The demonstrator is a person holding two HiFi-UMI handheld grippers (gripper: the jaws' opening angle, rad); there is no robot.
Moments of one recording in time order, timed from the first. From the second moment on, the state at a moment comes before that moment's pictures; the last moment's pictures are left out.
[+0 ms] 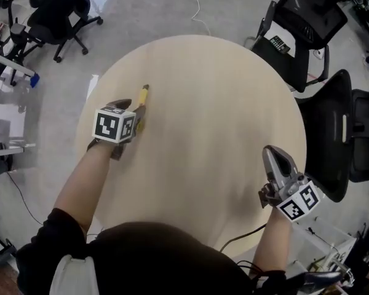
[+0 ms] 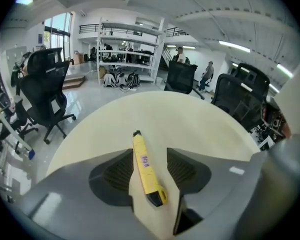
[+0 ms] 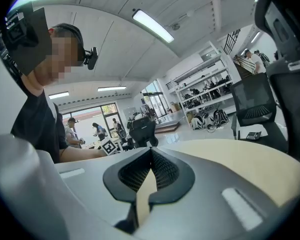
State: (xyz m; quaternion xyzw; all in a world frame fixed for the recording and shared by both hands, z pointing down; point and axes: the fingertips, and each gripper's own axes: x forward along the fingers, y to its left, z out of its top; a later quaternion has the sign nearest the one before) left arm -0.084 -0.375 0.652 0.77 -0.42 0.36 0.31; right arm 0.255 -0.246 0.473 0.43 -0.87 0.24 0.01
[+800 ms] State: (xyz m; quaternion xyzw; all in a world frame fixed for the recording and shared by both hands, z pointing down) left arm -0.077 -0.395 0.700 0.79 -0.40 0.39 0.25; right arm 0.278 -0.289 0.596 0.43 -0.86 0.27 -0.01
